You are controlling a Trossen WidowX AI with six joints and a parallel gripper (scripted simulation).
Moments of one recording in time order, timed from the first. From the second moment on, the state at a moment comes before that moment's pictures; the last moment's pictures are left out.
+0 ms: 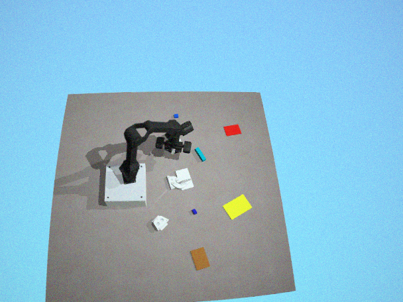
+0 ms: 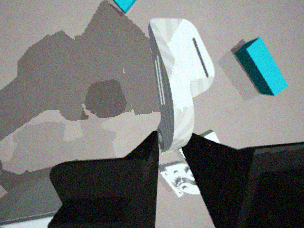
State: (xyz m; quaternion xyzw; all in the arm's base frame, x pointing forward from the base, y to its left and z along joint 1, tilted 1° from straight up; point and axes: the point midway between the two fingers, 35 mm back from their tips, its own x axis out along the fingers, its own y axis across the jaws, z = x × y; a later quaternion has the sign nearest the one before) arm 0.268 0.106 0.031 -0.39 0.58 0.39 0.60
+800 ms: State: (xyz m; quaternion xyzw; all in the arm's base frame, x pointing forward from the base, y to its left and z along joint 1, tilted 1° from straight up) arm 0.262 0.117 0.031 -0.26 0.65 0.26 0.67
